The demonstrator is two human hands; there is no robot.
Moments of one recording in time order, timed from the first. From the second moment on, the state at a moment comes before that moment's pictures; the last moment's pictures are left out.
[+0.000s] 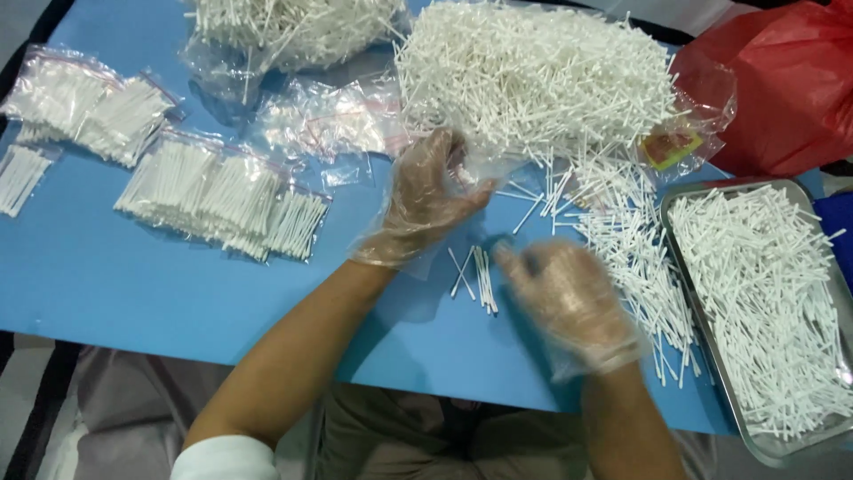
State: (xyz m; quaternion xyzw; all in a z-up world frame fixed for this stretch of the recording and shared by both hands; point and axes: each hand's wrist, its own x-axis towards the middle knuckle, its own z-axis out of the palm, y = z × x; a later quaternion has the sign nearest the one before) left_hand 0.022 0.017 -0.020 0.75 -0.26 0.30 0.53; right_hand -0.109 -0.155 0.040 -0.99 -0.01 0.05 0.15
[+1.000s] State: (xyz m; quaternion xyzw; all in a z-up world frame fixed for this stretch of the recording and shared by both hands) left_hand 0.003 0.018 -0.004 0.78 -0.25 0.27 0.51; right_hand -0.116 -0.102 -0.048 -0.95 -0.06 -0.24 -0.18
